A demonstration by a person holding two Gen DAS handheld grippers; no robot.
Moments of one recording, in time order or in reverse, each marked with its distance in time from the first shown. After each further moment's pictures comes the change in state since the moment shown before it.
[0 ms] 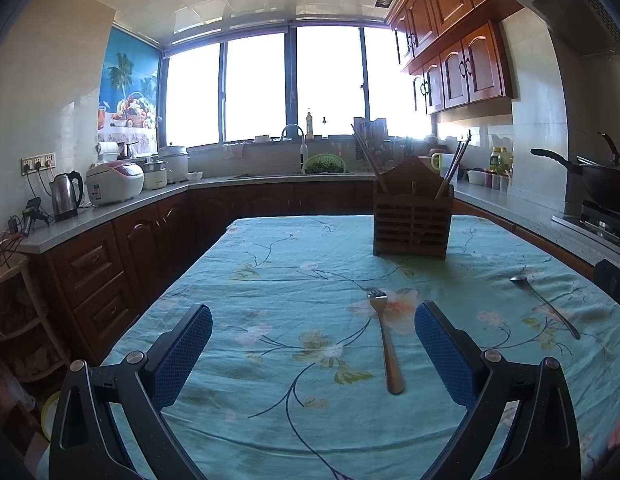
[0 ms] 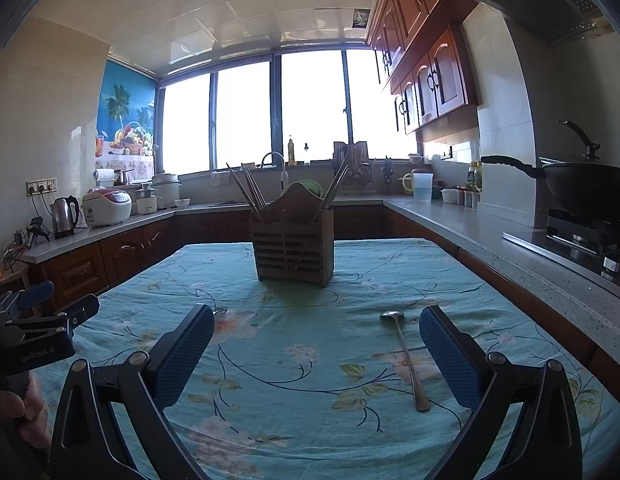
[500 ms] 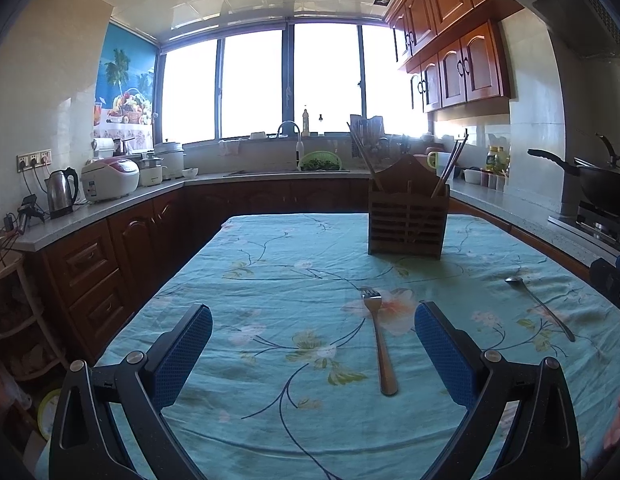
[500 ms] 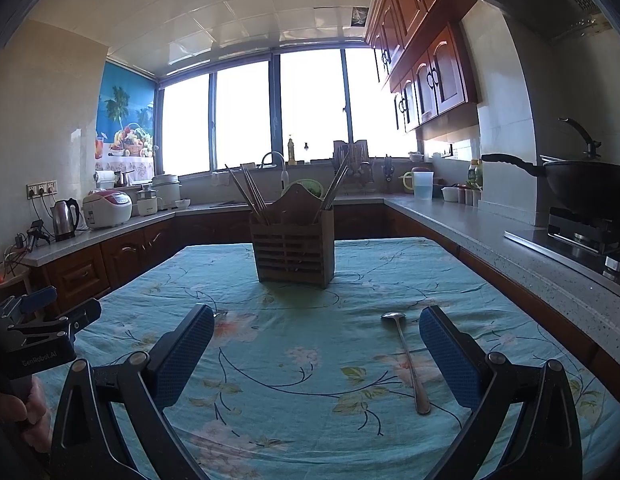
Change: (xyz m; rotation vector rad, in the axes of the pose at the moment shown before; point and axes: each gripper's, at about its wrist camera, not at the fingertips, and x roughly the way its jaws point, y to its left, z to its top) left arm -0.002 -0.008 0.005 -0.010 0.012 -0.014; right arm 0.001 0.001 0.002 0.009 0.002 0.005
